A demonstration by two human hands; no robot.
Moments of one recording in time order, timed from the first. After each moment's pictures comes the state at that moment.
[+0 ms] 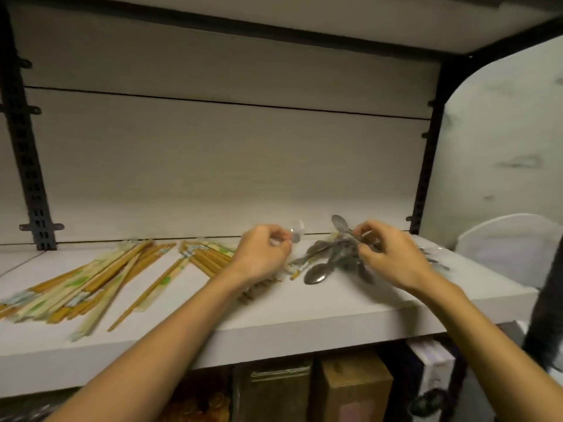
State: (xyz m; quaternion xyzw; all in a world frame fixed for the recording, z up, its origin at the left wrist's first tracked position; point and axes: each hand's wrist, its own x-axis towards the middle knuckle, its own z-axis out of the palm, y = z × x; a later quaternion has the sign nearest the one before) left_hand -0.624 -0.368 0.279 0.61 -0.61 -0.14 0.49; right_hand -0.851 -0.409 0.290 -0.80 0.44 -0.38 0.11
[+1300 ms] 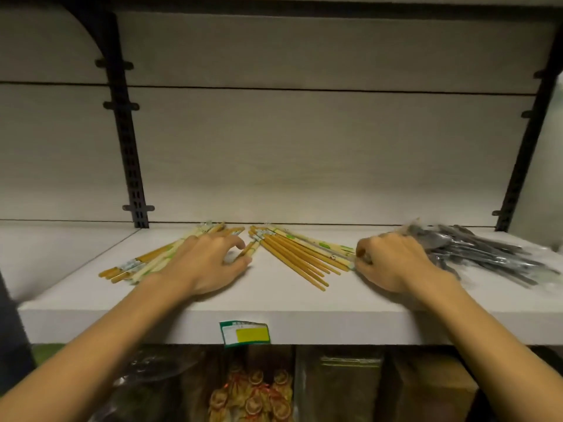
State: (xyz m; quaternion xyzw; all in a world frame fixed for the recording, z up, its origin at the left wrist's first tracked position) left_hand -0.475 -0.273 0.262 0.76 -0.62 0.12 0.13; right_hand -0.748 -0.412 0.267 -0.87 0.44 -0.14 -0.16
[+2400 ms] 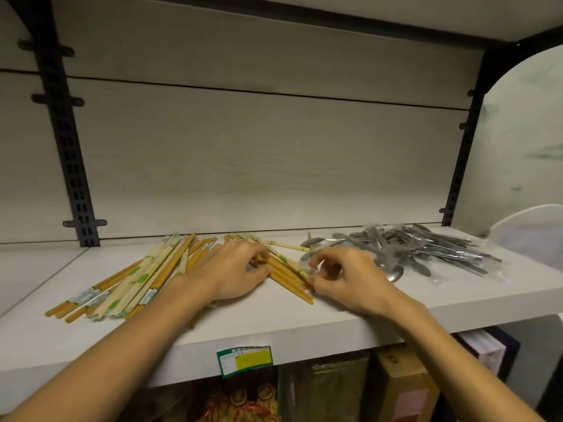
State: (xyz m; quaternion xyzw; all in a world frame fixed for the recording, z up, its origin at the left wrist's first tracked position) left_hand -0.477 -0.334 0.256 0.64 -0.74 0.03 0.18; right_hand -0.716 -0.366 0.256 -0.86 0.38 -0.29 0.16
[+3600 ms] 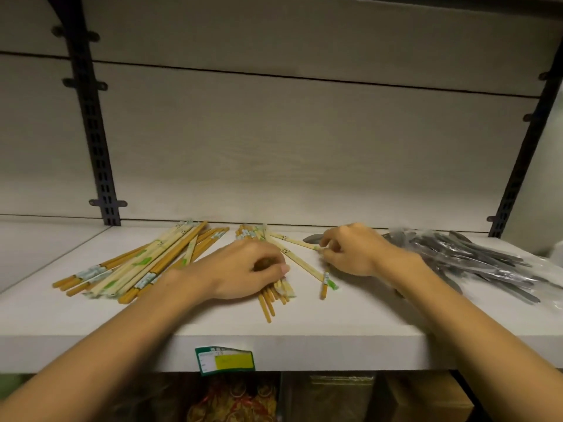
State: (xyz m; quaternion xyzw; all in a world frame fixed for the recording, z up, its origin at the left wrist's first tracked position) left_hand -0.499 -0.328 0.261 0.60 -0.78 -0.05 0.19; right_hand -0.704 -0.457 0.276 -0.92 0.37 -0.12 -0.04
